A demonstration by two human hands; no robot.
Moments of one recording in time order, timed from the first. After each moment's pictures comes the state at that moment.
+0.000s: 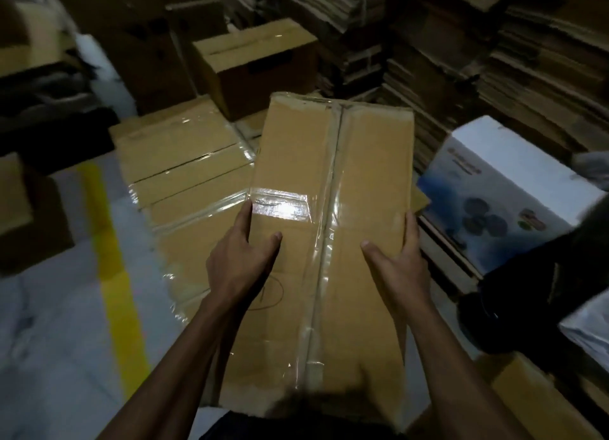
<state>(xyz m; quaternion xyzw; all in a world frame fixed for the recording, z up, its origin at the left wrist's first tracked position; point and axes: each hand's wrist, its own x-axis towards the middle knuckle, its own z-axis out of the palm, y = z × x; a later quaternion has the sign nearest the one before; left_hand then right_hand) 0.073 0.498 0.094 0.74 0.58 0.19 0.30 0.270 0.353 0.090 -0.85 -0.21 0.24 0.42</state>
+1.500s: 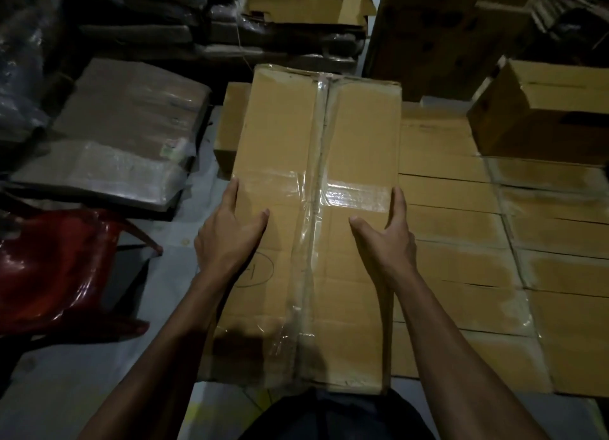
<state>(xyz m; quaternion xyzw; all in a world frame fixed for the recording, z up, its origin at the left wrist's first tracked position) -0.518 0.740 0.091 0.50 0.80 0.25 0.21 -0.271 0.749 0.095 -0.73 -0.49 0.37 0.31</state>
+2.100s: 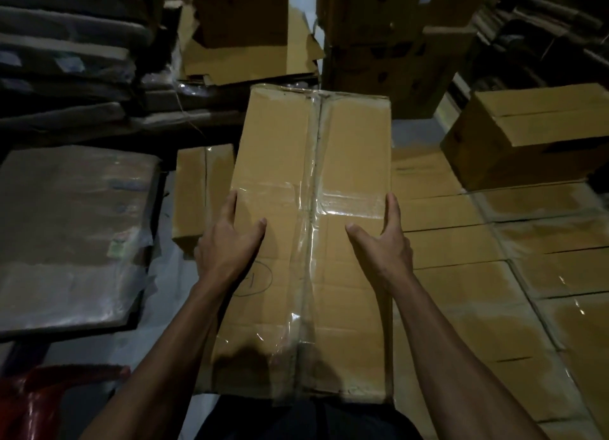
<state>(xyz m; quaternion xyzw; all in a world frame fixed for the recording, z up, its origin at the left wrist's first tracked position) -0.504 1.077 0.084 0.58 0.73 0.25 0.25 -0.256 1.040 0.089 -0.77 -0.40 0.36 0.34</state>
